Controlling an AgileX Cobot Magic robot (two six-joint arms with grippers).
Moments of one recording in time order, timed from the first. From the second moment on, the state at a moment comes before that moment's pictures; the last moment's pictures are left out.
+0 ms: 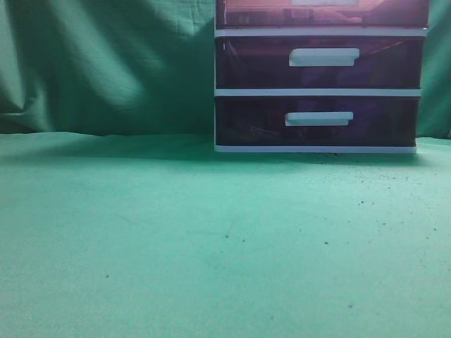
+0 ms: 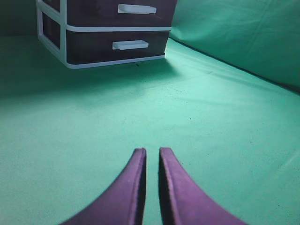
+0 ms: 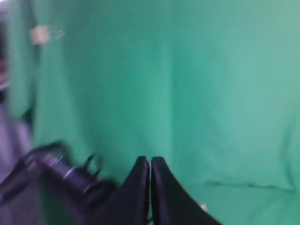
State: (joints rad) left arm -0.80 -0.01 -0.06 0.21 0.28 -0.40; right arm 1.41 1.31 -1.30 1.08 0.26 -1.17
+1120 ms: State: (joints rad) left arm -0.80 -0.01 -0.06 0.21 0.28 -0.40; right arm 0.33 0.85 -1.26 0.15 0.83 0.03
